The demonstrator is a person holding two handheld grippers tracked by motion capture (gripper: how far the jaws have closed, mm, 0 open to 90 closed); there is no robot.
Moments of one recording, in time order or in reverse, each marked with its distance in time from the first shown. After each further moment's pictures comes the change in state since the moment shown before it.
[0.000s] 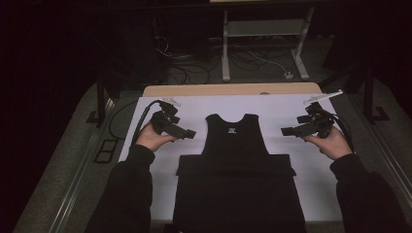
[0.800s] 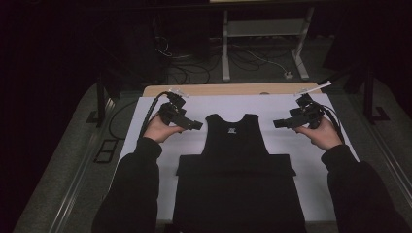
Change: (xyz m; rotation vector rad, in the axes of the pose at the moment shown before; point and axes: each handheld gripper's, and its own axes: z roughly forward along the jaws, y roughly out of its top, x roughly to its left) left arm 0.005 0.031 0.016 -0.010 0.015 -0.007; right arm 0.000 0.029 0.019 0.014 0.003 -0.013
